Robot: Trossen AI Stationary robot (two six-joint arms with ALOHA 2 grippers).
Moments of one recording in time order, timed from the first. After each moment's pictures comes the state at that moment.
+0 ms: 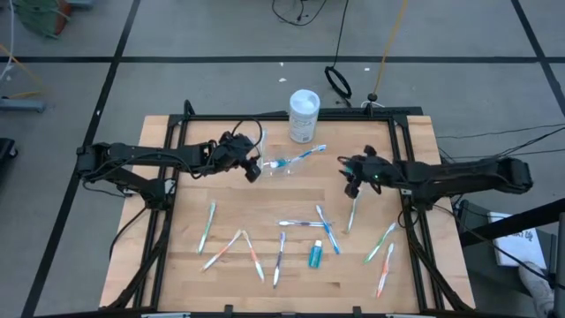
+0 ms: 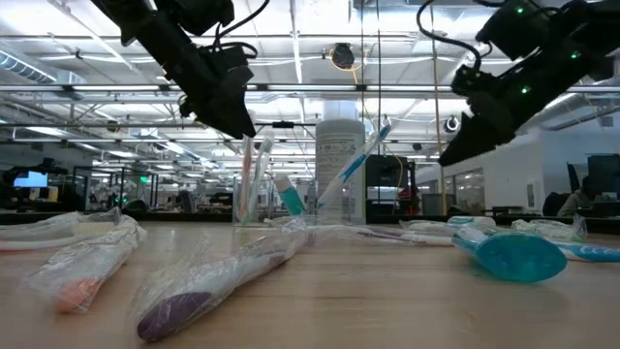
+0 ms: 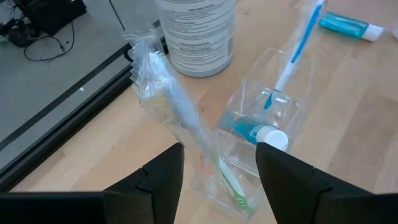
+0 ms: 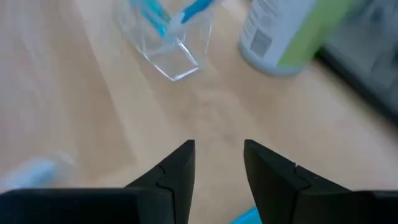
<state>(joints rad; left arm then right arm) 0.20 1.32 0.83 -0.21 -0.39 -0.23 -0.14 0.91 0.39 -0.14 0.34 0.22</state>
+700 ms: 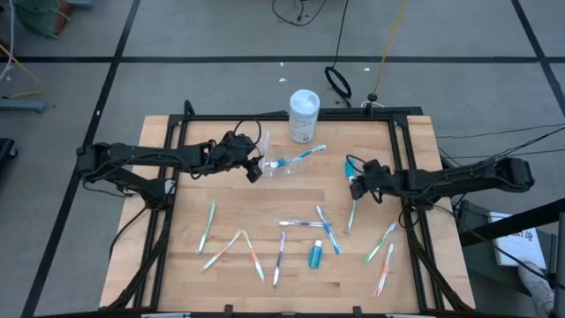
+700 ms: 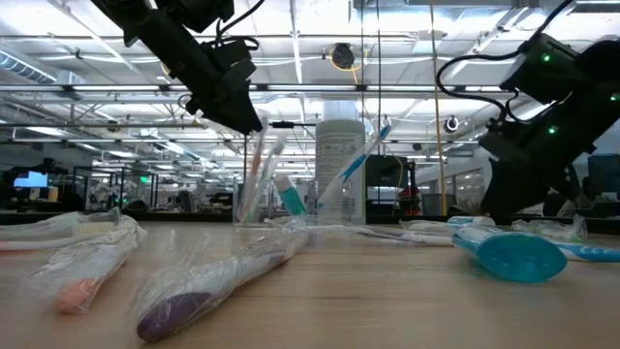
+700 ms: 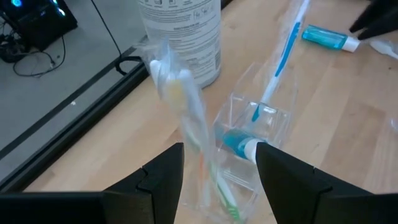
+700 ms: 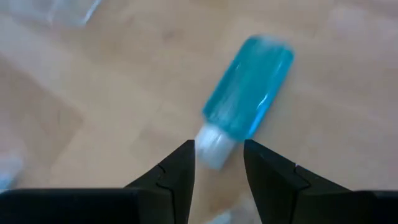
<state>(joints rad) 0.20 1.32 0.83 -0.15 -0.36 -0.19 -0.10 0.88 0.20 -0.20 0.42 0.86</state>
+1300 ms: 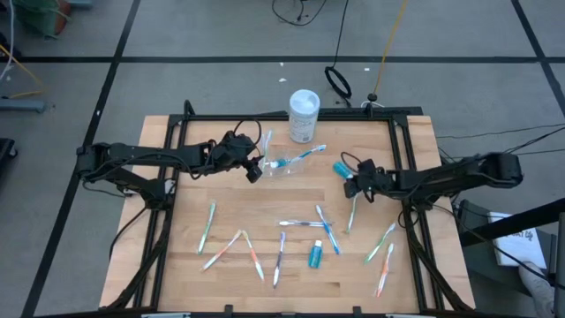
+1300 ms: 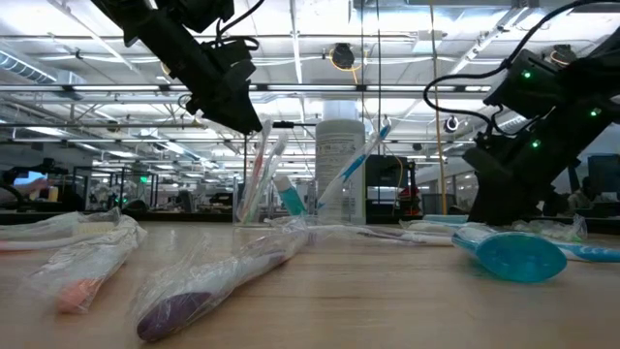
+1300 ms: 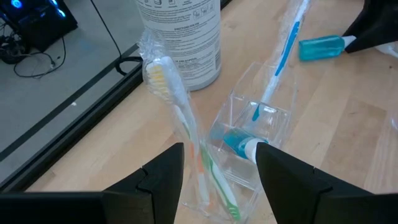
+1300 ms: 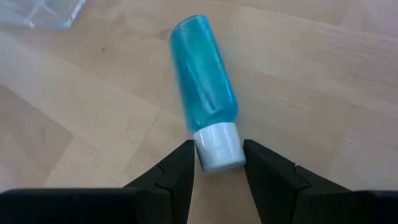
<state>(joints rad) 0.20 1.32 0.83 -0.15 -0.36 -0.19 -0.13 1.12 0.20 -0.03 0.39 0.90</state>
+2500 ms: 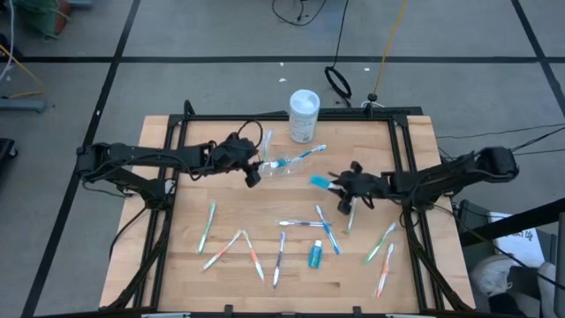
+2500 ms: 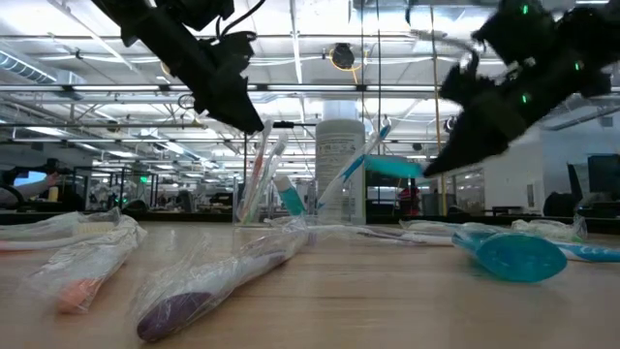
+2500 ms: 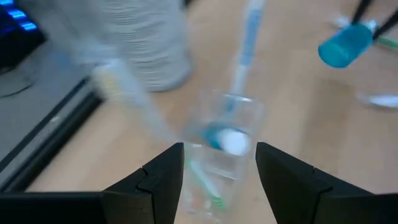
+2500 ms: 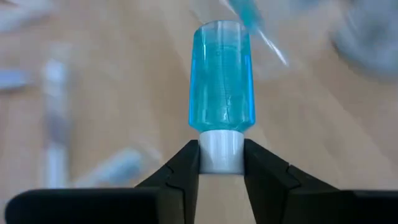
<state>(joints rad) 0.18 1.32 0.83 -0.15 -0.27 -0.09 0.05 1.16 0.37 0.18 0.28 0.21</state>
